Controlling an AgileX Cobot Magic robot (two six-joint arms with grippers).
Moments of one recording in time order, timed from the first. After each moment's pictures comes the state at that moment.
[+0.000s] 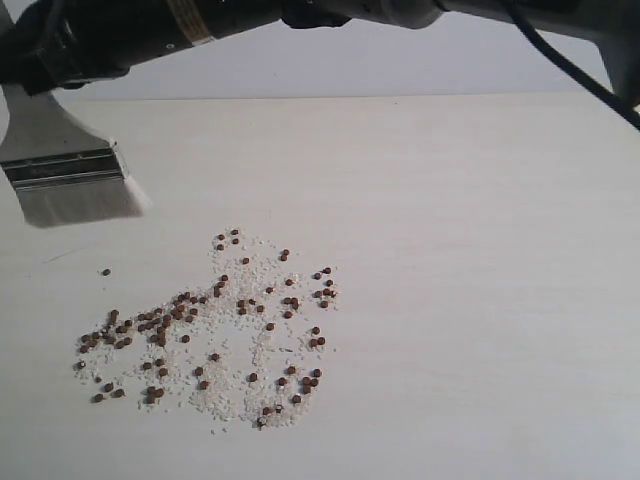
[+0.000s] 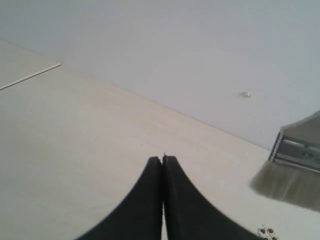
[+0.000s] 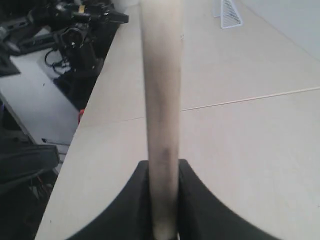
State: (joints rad) left arm -0.05 0.01 0.00 0.03 0.19 -0.42; right arm 0.71 2.17 -1.91 -1.76 -0.86 1.75
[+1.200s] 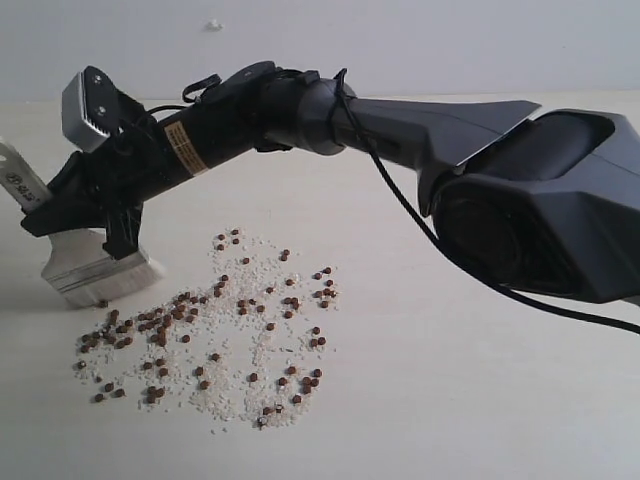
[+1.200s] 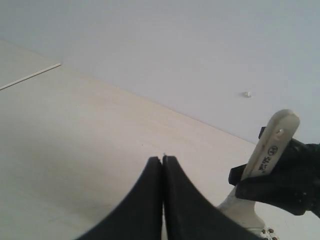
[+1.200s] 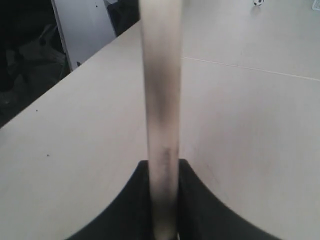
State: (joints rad) left arm -0.05 0.01 0.00 0.03 0.19 -0.42; right arm 0.70 2.59 -2.19 -1.75 -1.11 1.31
